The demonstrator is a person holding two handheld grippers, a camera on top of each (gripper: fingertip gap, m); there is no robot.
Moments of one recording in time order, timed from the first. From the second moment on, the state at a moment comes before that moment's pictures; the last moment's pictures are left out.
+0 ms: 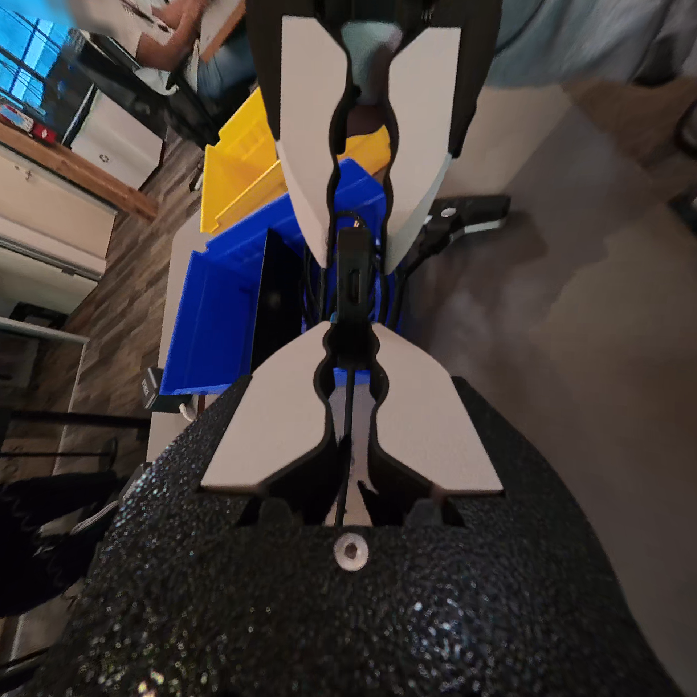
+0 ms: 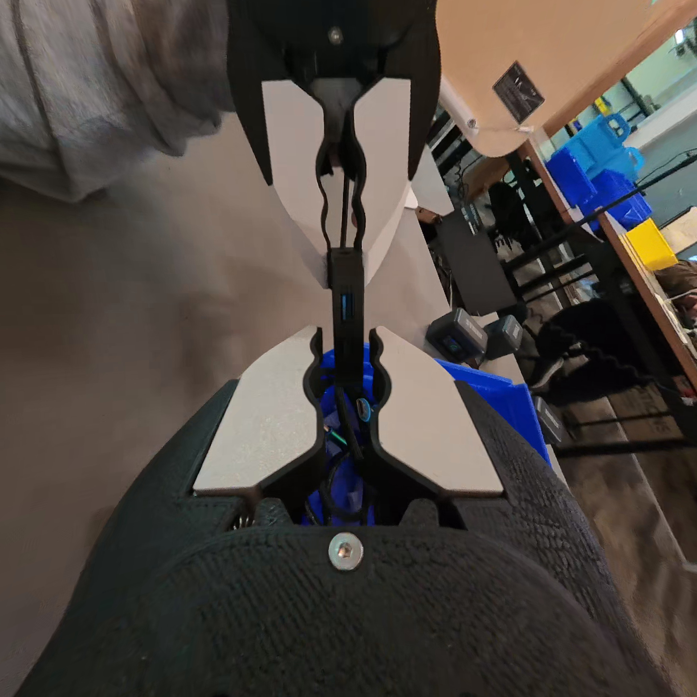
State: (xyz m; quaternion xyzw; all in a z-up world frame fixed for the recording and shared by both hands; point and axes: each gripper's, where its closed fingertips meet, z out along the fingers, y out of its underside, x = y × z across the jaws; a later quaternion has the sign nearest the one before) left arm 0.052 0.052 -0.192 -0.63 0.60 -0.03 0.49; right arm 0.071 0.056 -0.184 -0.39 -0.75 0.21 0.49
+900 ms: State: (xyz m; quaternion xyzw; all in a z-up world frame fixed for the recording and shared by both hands) left arm 0.020 0.069 -0.130 -0.62 0.47 0.07 0.62; right arm 0.070 0.076 -0.142 -0.39 -0.69 0.14 0.60
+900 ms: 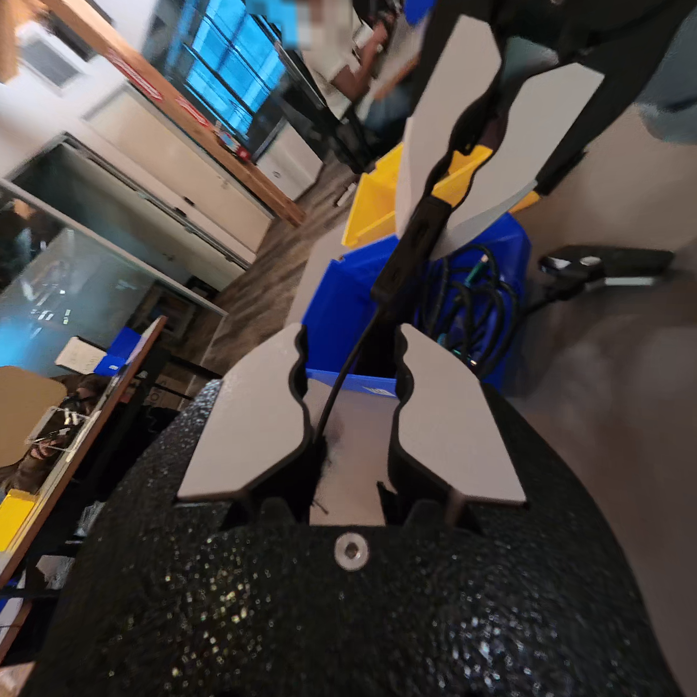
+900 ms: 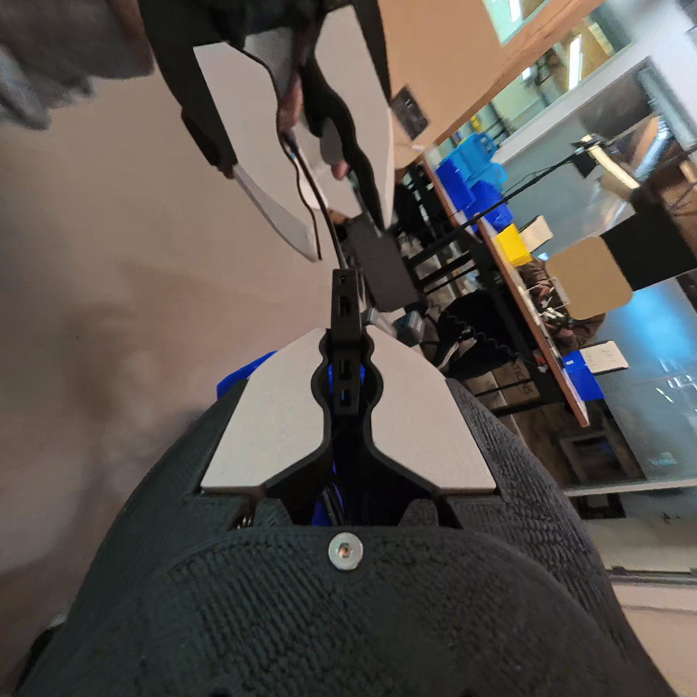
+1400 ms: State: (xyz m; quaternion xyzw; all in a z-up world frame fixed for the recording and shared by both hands) left arm -0.036 0.002 -0.076 -0.41 0.38 -0.39 0.73; right arm 0.089 0.092 -0.081 -0.35 -0.53 0.28 0.72
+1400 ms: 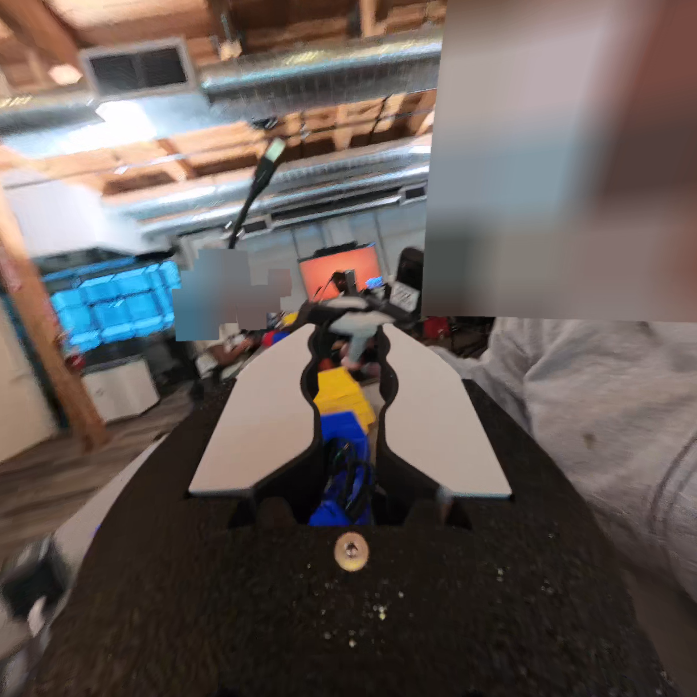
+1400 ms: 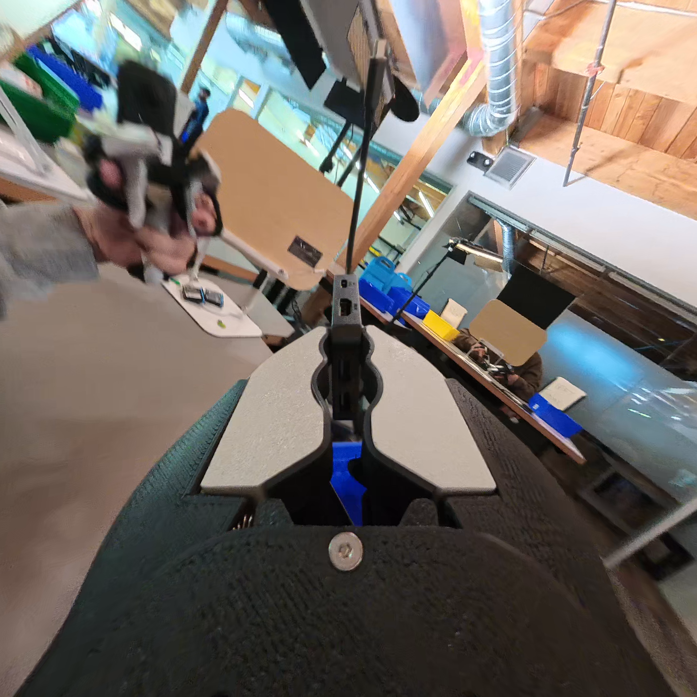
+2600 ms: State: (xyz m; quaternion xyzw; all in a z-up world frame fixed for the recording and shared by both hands) left arm 0.000 0.043 -0.090 -0.44 0.37 -0.36 0.73; right arm 0.163 0.104 -0.147 -0.54 -0.54 0.32 0.57
